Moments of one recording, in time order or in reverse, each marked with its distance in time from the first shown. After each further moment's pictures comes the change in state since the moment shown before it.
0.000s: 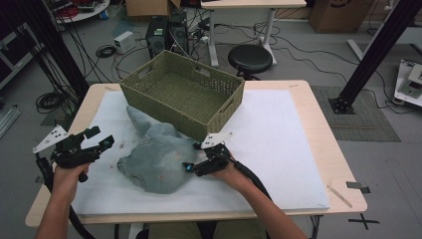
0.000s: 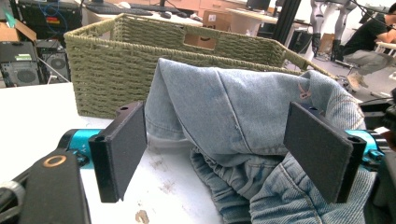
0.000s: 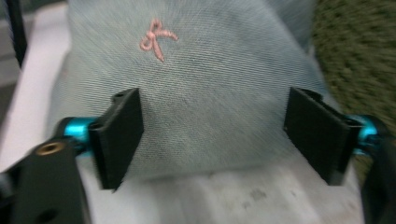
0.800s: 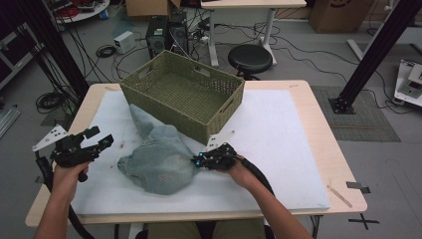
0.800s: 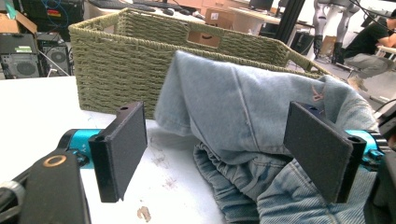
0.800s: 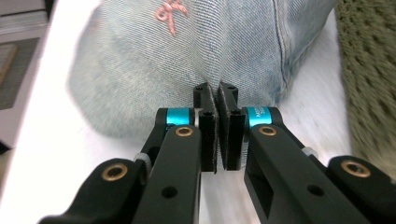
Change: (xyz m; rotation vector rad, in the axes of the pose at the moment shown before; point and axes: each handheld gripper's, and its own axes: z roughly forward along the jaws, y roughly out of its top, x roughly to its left) left arm 0.003 0.000 0.001 0.001 0.006 -0.027; right arm -0.009 -0.006 -0.028 0.081 0.095 -0.107
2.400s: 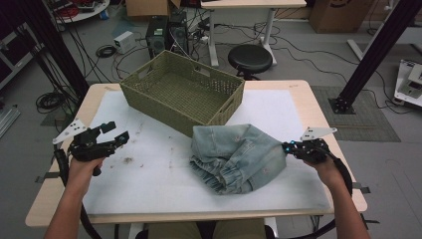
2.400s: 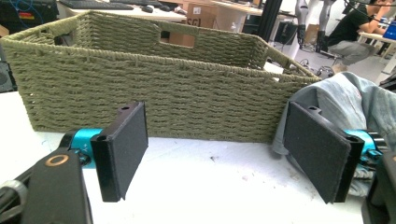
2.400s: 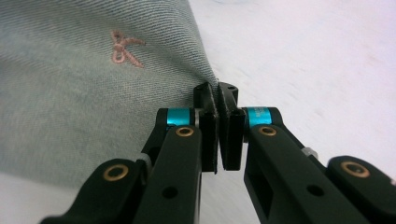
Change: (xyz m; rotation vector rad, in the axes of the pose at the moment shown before) left arm -0.026 0.010 0.034 0.022 -0.065 0.053; right arm -0.068 -0.132 -0.203 0.103 -0.456 0.221
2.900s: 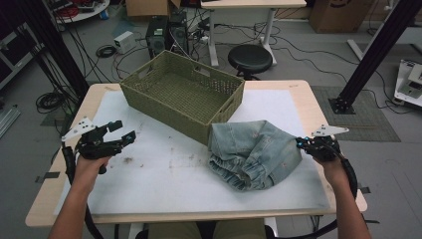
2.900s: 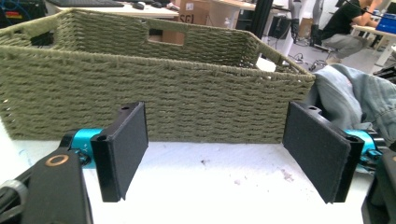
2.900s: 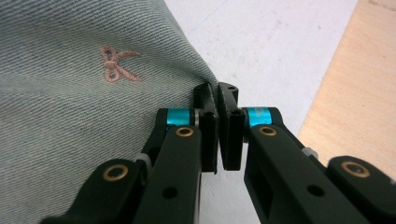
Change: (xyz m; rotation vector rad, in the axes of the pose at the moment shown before) left arm -0.008 0.003 0.016 0.021 -0.033 0.022; right arm -0.020 -0.015 -0.011 0.008 -0.189 0.106
